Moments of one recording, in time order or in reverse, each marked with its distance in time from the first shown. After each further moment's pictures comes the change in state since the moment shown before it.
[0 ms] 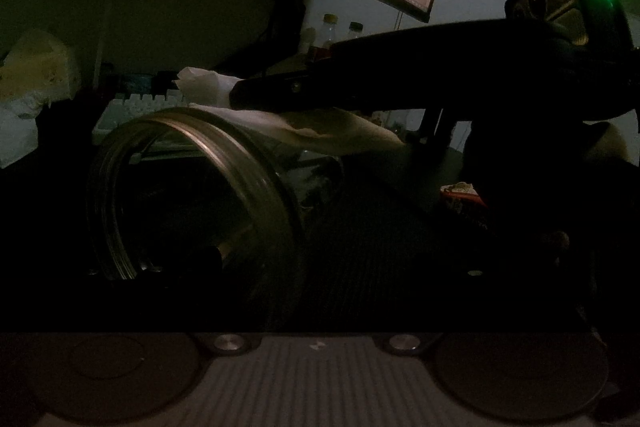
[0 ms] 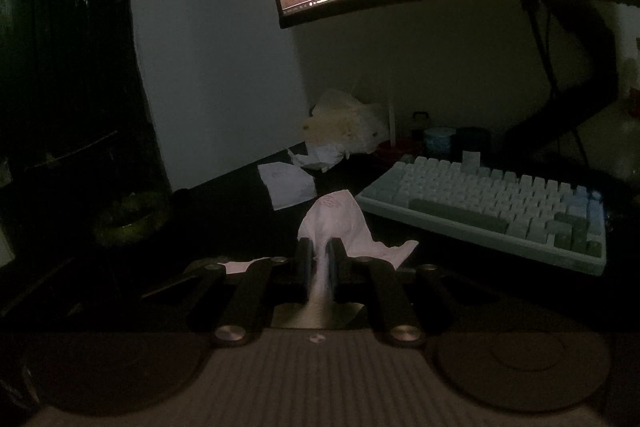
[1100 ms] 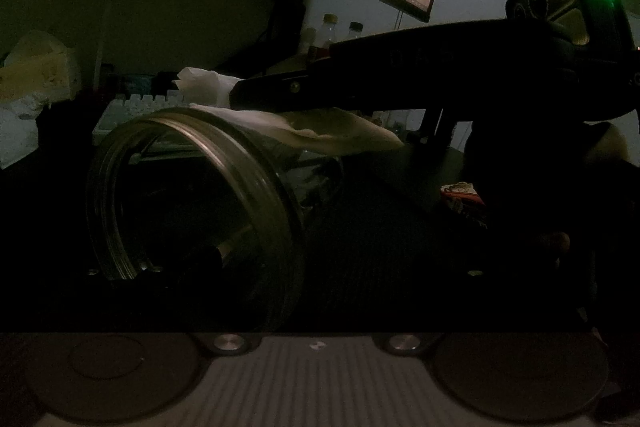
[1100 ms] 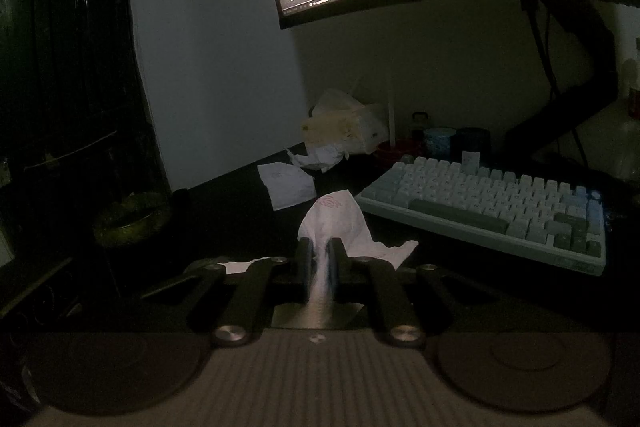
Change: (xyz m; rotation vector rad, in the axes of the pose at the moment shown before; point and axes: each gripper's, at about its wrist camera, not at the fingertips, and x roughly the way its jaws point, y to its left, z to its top) left arm -0.008 0.030 0.001 0.012 0.005 -0.016; right arm 0.131 -0.083 0.073 -0.011 0.004 0.042
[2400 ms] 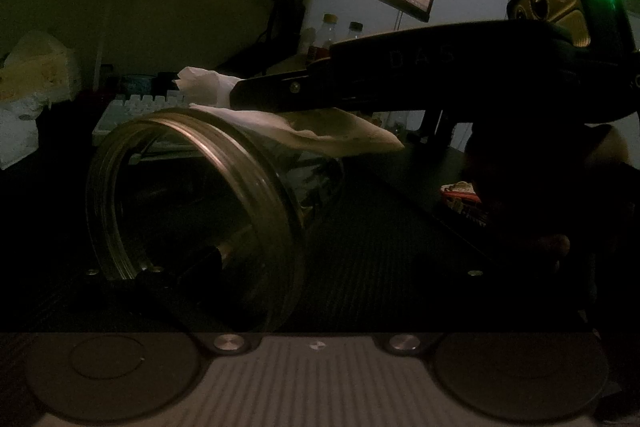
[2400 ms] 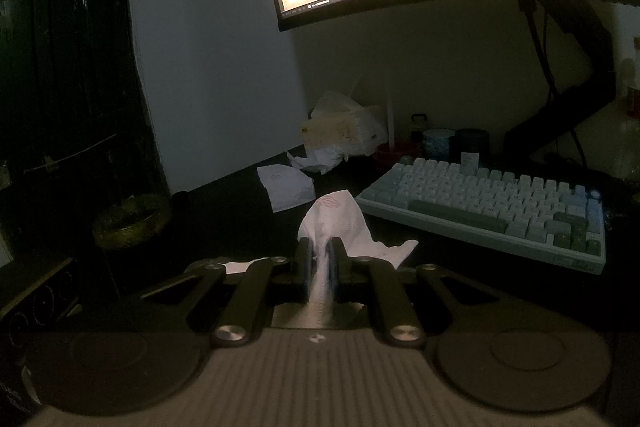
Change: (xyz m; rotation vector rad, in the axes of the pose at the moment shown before) left arm -0.001 0.019 0.002 0.017 0.010 -0.027; right arm 0.000 -0.010 -0.008 -0.016 -0.004 0.030
